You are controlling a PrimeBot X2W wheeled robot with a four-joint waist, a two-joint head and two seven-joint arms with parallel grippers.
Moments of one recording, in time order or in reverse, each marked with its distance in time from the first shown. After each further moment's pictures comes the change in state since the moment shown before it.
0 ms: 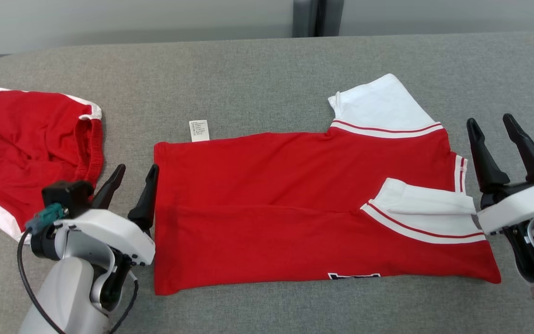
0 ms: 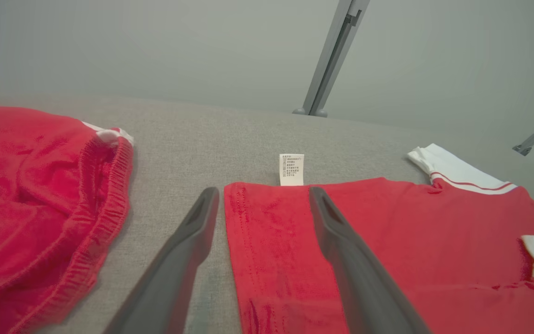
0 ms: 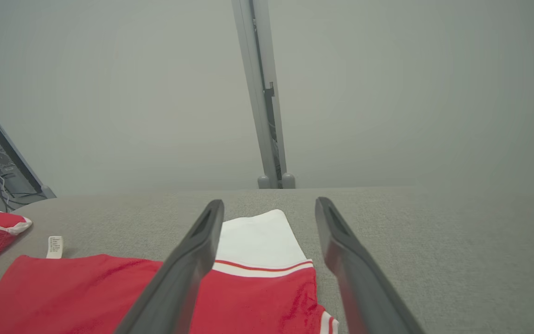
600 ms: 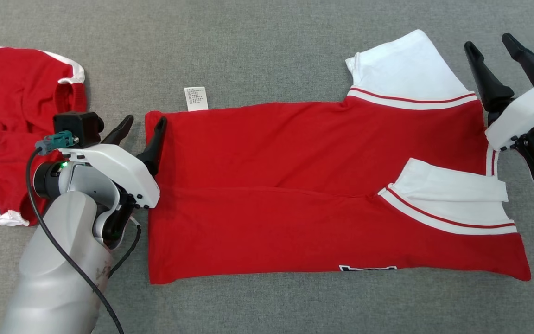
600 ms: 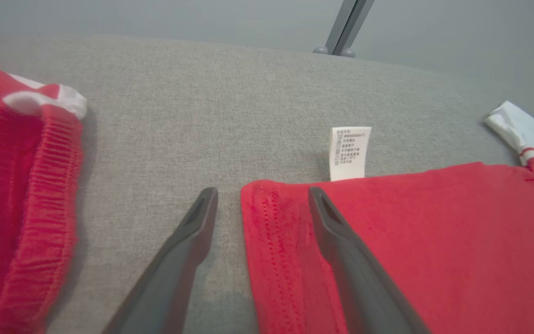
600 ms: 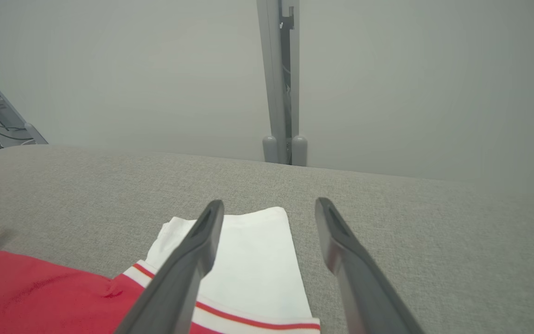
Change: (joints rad) left arm -0.335 0.014 -0.131 0.290 -0.085 -0.013 0.086; right arm -0.456 -0.123 0.297 0.287 0.155 0.000 0.106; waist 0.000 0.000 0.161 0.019
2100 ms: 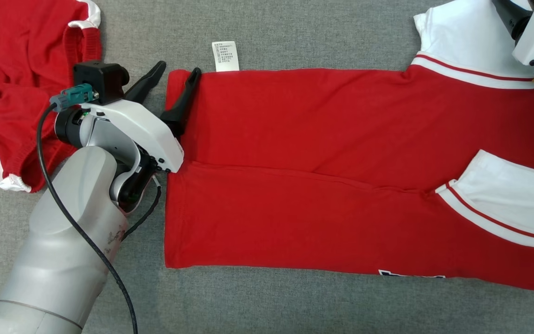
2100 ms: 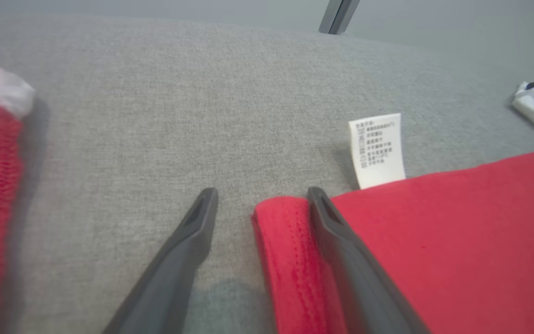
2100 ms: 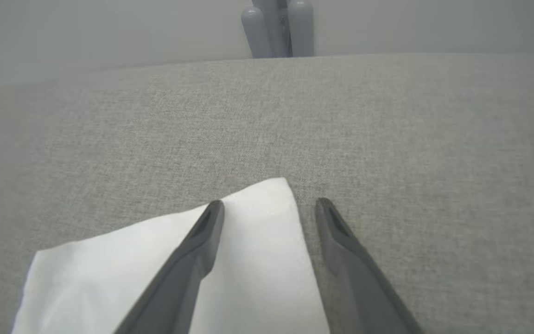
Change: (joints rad) left arm -0.175 0.011 -0.210 0.021 -0.125 -0.001 -0.066; right arm -0.493 0.026 0.373 0.494 0.363 0.000 0.231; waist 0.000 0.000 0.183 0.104
